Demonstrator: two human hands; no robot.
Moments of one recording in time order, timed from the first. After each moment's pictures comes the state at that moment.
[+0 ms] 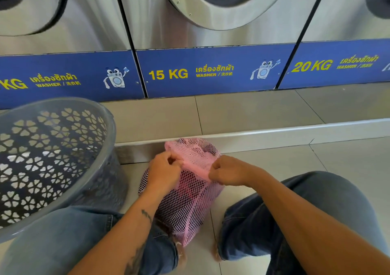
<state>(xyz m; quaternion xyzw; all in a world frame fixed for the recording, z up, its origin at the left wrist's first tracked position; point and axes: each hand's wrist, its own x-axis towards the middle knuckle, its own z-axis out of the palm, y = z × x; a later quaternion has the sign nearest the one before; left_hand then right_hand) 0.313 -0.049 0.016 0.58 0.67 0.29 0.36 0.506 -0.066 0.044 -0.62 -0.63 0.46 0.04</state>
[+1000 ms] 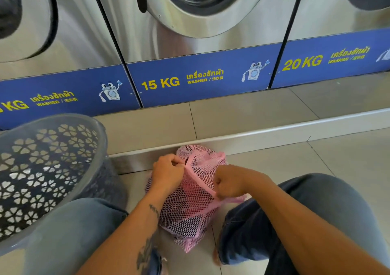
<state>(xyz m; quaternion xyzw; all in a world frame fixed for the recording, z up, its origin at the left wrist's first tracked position) 0.350 -0.042 0.020 0.59 0.69 0.24 0.35 0.534 -0.081 0.045 -0.57 -0.72 0.39 -0.06</state>
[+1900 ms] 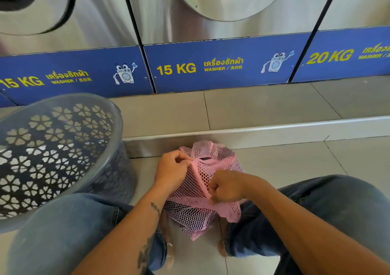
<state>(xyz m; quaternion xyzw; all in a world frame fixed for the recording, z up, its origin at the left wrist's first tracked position) 0.319 -0.051 0.005 0.55 0.68 0.27 0.39 0.494 -0.079 0.017 -0.52 -0.72 0.45 -0.09</state>
